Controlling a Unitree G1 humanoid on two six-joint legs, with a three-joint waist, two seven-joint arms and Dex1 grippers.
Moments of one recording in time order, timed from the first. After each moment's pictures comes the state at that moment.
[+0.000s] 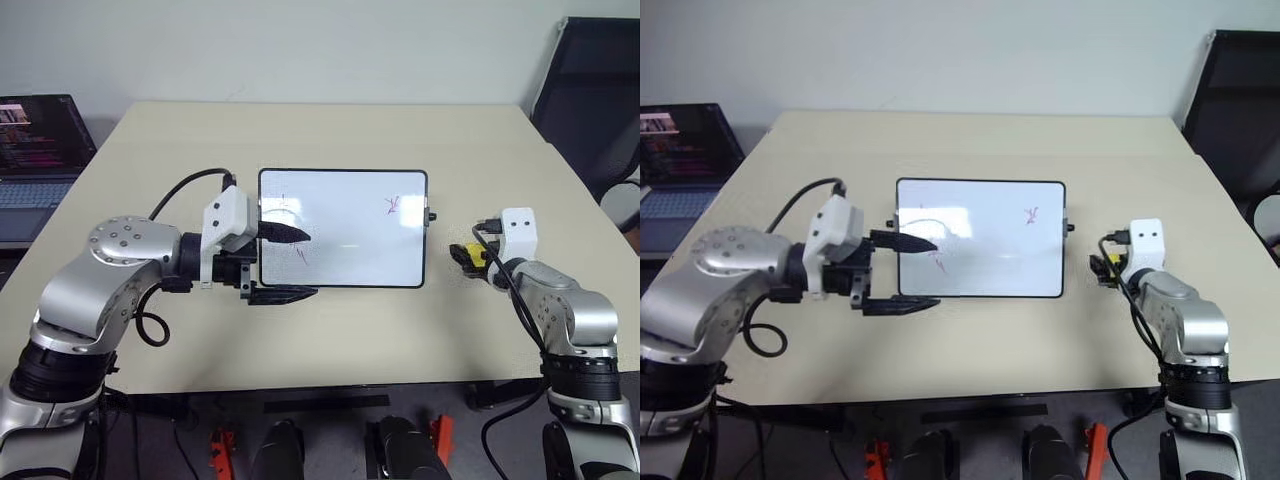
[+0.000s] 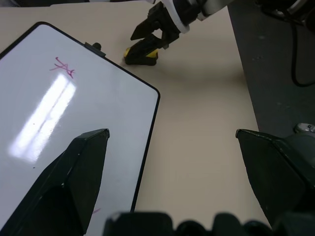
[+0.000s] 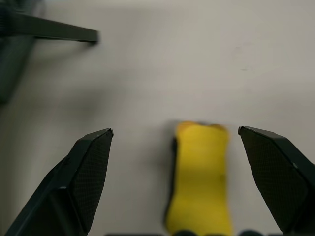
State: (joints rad) left arm -0.51 0.89 -0.04 -0.31 -0.56 0.56 -1.17; right arm -0.46 -0.42 -0.18 -0.08 0.30 0.93 0.13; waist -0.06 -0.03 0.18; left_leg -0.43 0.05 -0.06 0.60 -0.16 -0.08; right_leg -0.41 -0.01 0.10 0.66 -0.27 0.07
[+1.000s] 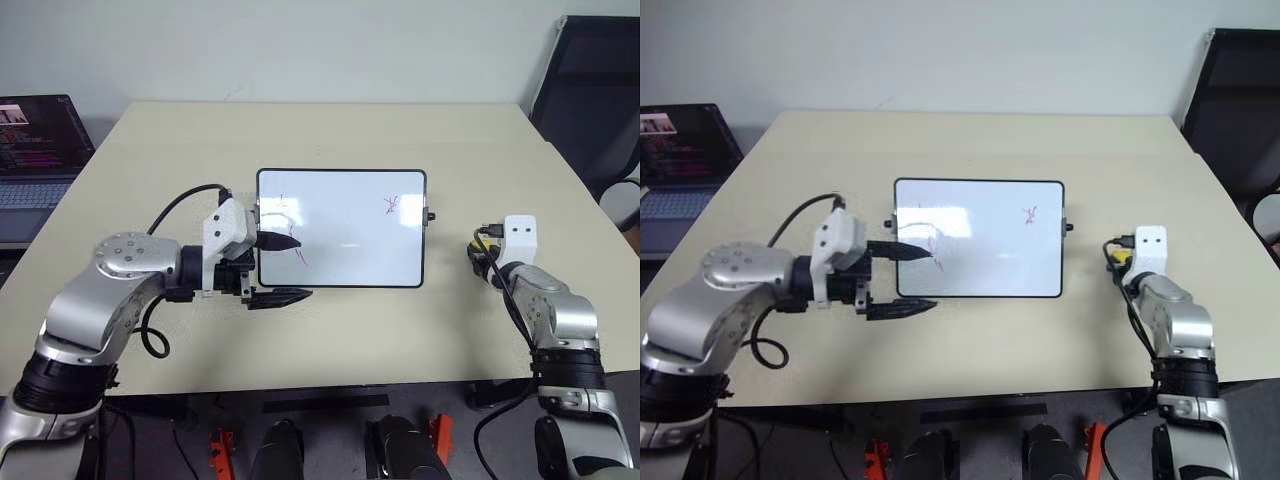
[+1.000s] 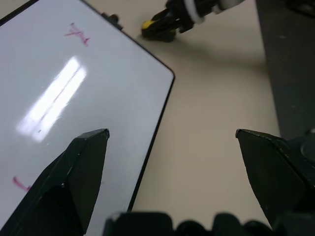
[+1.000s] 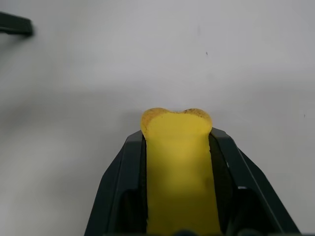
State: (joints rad) left arm -0.41 0.87 0.00 -0.31 -0.52 0.58 -1.05; right arm -0.45 -0.40 -0.18 0.05 0.25 0.74 0.16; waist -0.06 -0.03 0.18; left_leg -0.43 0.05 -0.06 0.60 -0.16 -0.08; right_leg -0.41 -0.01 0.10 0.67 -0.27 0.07
